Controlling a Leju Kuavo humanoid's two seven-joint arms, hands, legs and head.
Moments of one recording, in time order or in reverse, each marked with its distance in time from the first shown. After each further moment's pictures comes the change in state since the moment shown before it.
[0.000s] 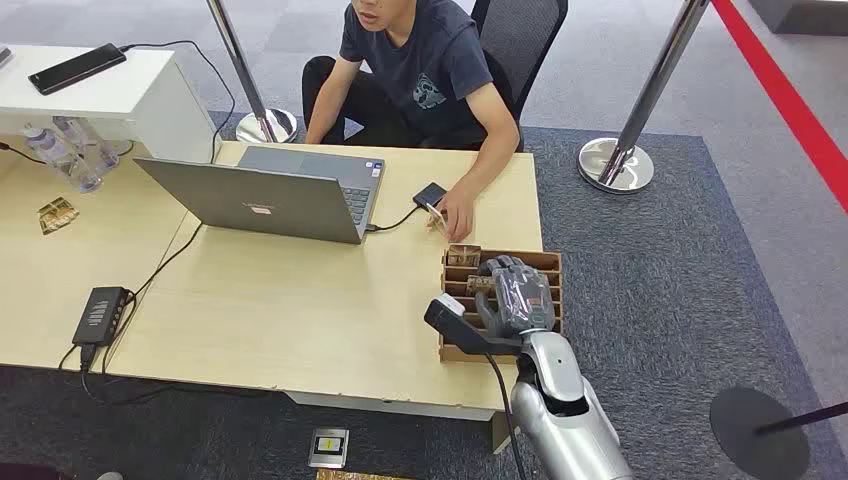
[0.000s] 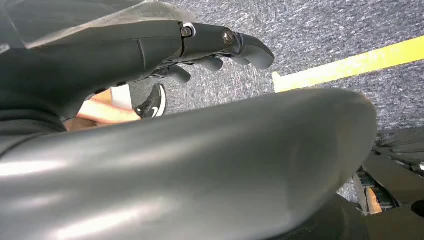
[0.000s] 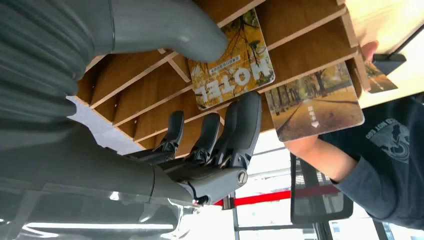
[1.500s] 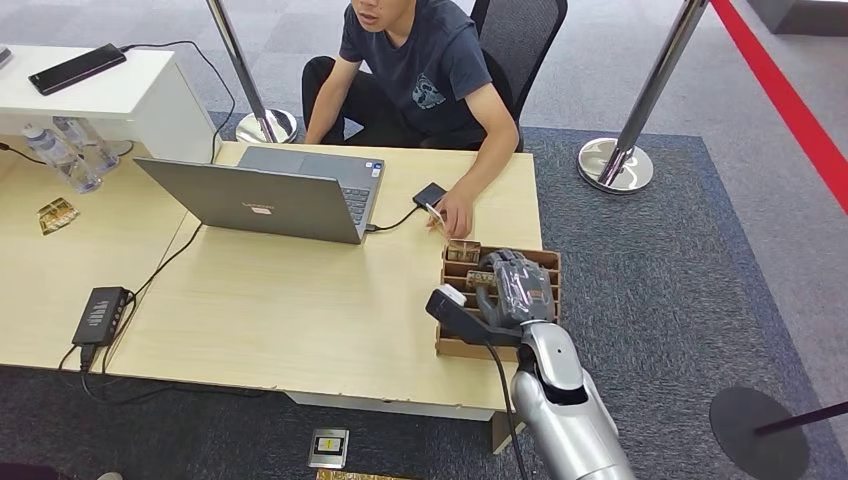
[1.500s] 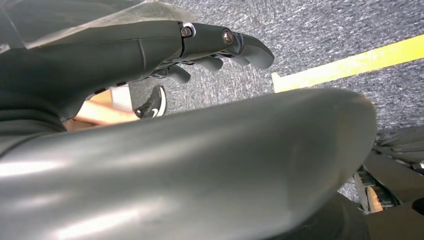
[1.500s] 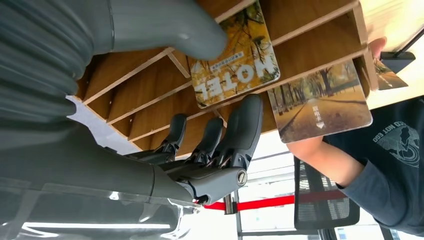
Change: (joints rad) left arm -0.001 0.001 0.000 0.000 -0.010 -0.006 0.002; right arm -0.049 0.019 -0.033 0.065 -0.002 0.017 0.004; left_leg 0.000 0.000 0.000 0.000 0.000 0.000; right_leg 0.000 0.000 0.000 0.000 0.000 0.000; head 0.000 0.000
